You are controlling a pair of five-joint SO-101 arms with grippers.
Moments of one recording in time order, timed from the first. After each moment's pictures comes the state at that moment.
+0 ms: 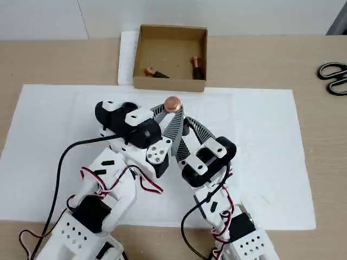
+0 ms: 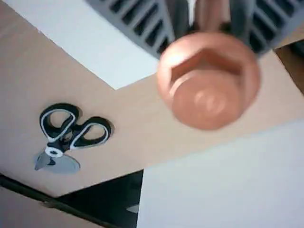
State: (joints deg) left arm 32.0 -64.4 59.7 24.1 10.0; right arm -29.4 -89.0 96.5 -4.2 7.3
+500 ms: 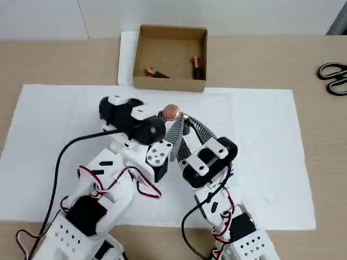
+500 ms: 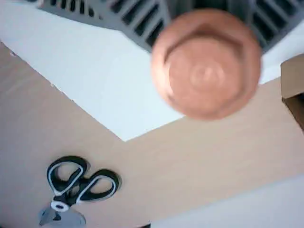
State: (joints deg) left arm 32.7 -64.1 52.0 37.4 10.0; right arm -29.4 -89.0 96.5 -4.2 7.3
